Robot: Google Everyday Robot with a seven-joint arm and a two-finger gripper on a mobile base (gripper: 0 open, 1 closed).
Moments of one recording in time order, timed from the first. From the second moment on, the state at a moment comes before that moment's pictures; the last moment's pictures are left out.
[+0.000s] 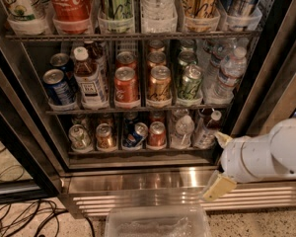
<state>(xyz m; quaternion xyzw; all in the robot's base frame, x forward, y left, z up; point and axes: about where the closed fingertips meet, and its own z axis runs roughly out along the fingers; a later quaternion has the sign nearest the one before) 0.439 -0.180 0.719 -0.55 0.78 0.03 0.28</state>
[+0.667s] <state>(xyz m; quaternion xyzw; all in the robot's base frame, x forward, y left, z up) 0.460 -0.165 0.654 -0.55 0.76 0.03 0.34</state>
